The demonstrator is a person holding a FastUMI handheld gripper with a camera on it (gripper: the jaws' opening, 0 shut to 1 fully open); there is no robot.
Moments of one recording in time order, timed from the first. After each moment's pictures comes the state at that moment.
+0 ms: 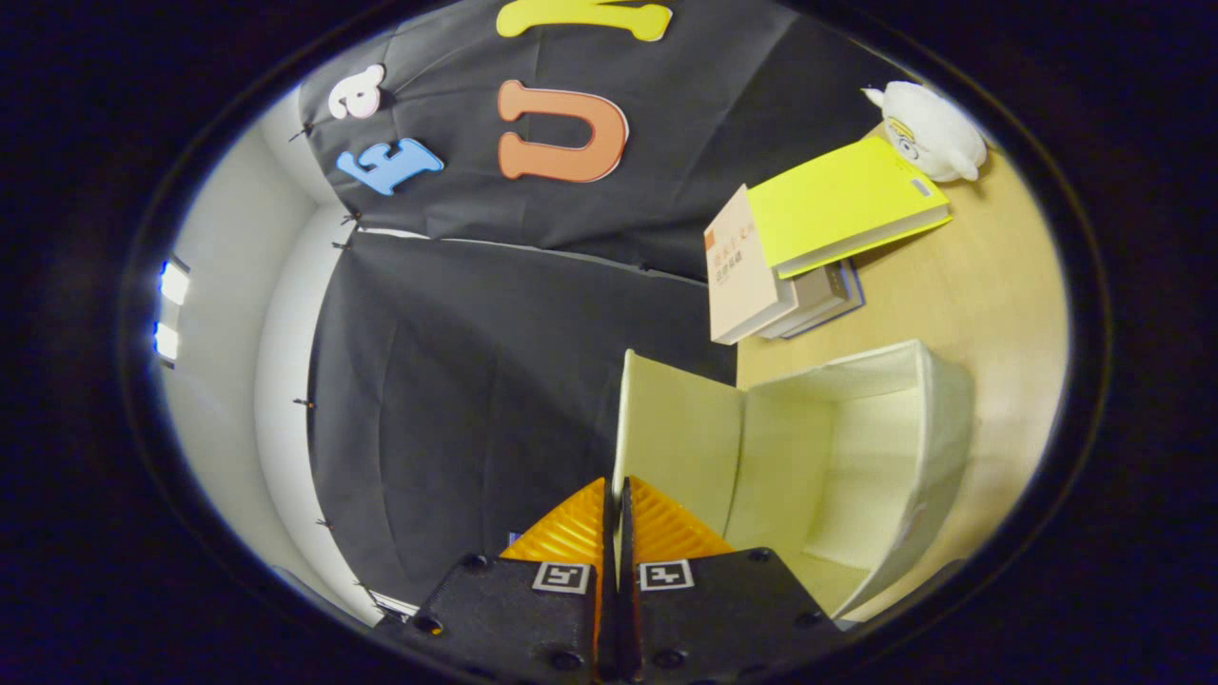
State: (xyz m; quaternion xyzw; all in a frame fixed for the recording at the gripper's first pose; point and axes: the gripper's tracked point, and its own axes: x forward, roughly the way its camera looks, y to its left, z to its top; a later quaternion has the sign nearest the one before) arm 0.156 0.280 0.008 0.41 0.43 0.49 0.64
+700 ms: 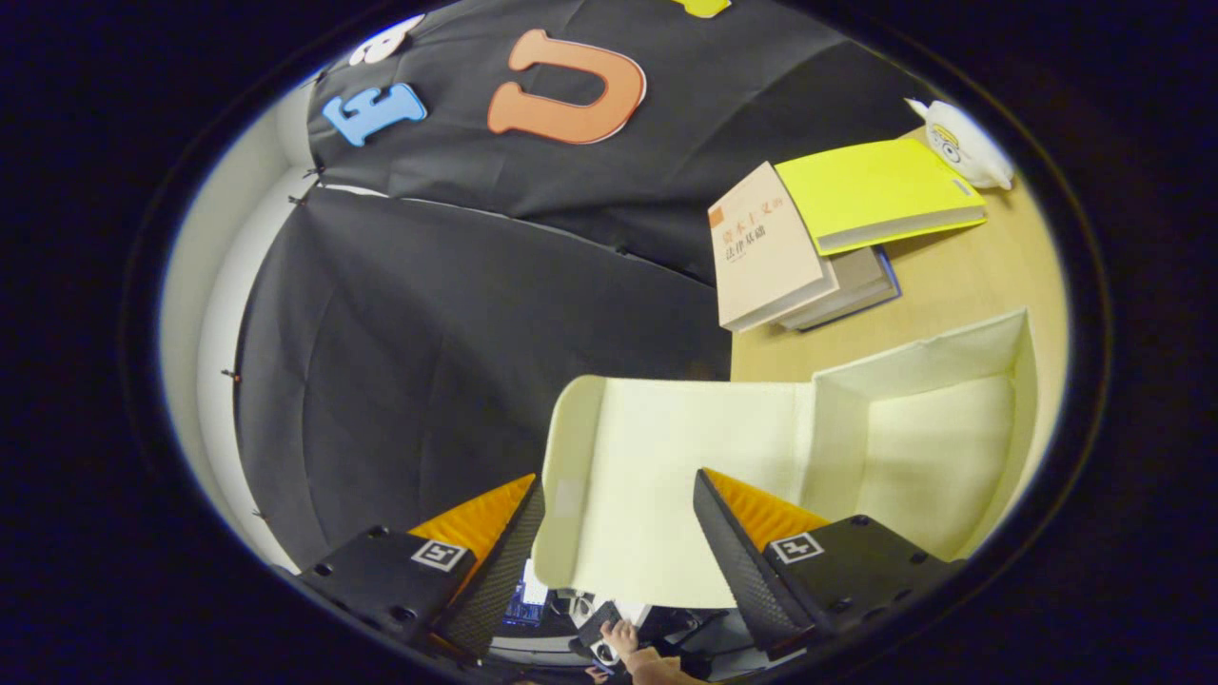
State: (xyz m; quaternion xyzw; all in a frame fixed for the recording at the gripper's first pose) arm 0.152 0.381 -0.019 0.34 0.46 0.41 0.71
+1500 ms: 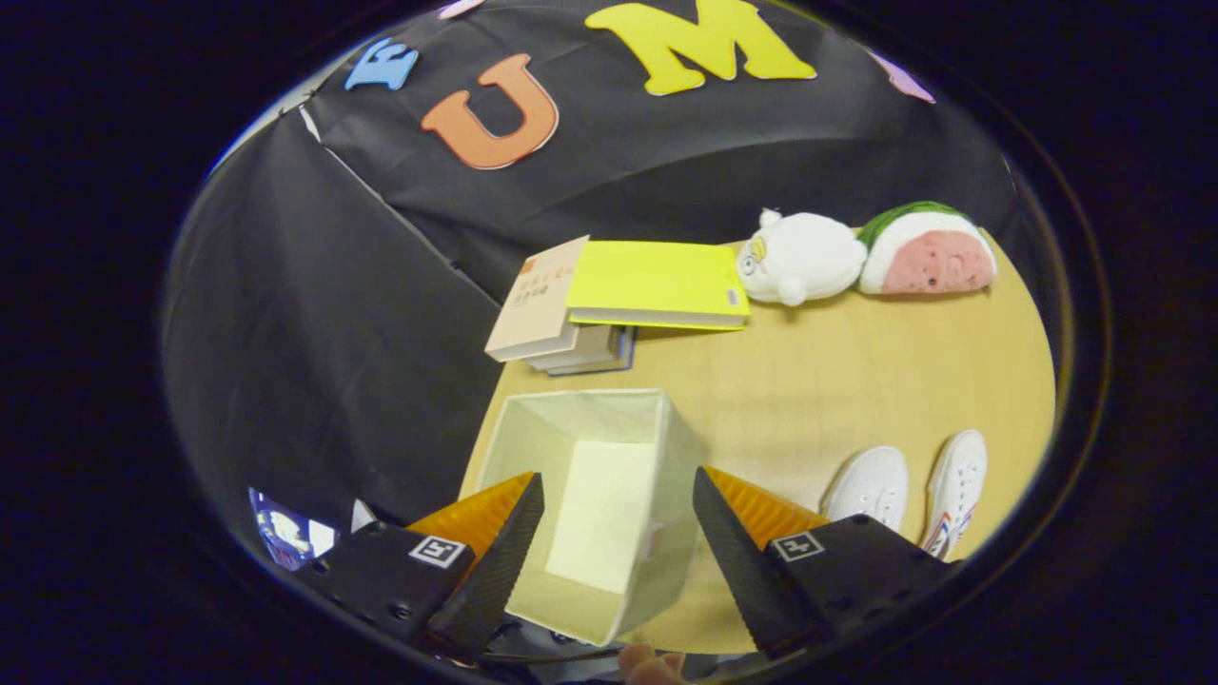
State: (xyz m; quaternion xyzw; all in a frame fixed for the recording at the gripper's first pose) arm 0.170 0.138 -0.101 0.12 0.44 0.19 0.87
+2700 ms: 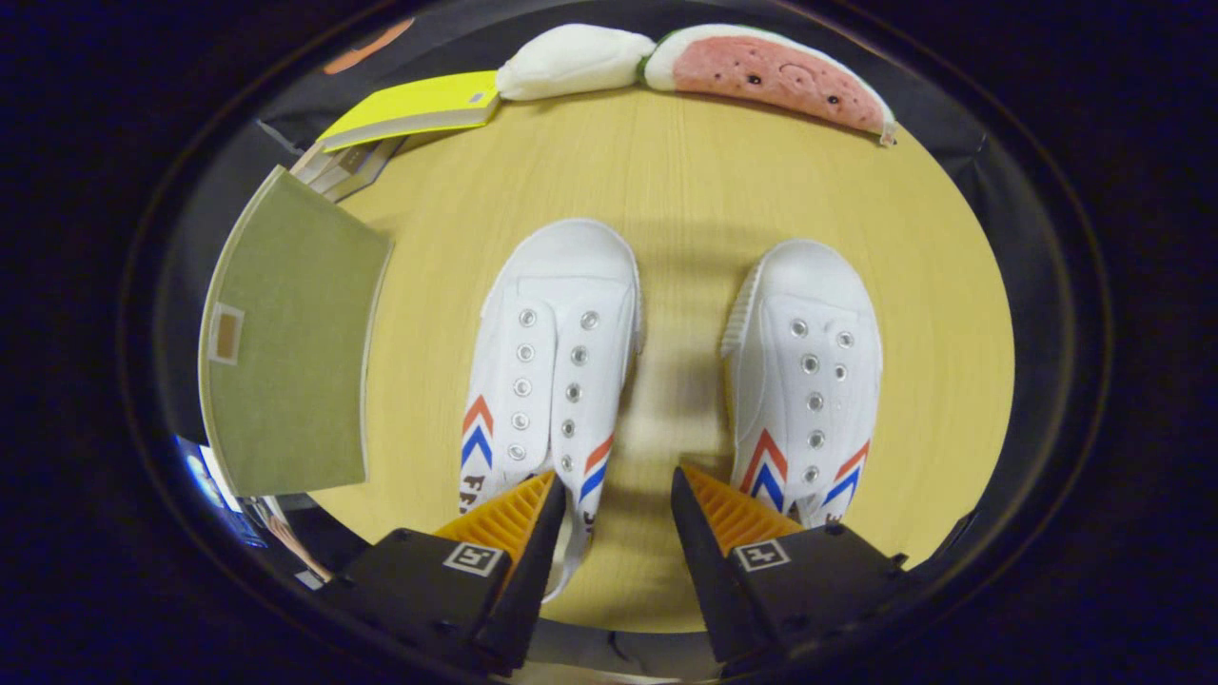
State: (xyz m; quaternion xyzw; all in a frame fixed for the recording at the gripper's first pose) arm 0.128 -0.050 -0.313 0.02 0.64 0.10 0.76
